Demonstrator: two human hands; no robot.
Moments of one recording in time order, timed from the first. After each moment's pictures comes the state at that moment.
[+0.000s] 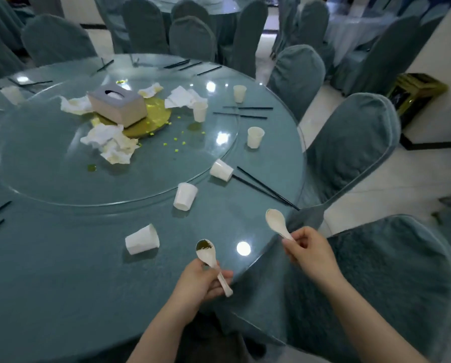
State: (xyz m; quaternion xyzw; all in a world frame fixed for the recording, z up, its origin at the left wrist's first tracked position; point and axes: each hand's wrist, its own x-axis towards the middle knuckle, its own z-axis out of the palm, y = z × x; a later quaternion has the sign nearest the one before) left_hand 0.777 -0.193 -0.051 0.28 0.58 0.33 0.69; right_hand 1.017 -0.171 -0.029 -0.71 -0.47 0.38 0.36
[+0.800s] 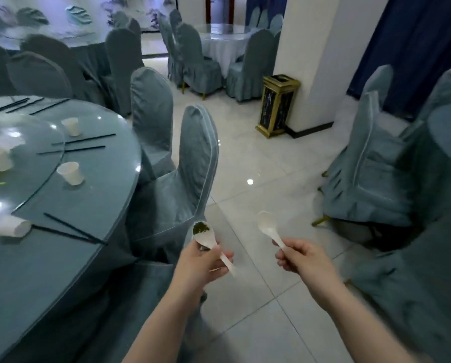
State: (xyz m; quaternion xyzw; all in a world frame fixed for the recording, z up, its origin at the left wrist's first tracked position) left_hand 1.280 -0.203 0.008 0.40 0.48 0.32 0.71; right_hand 1.476 -0.283 0.008 -0.70 -0.28 0.42 0.51
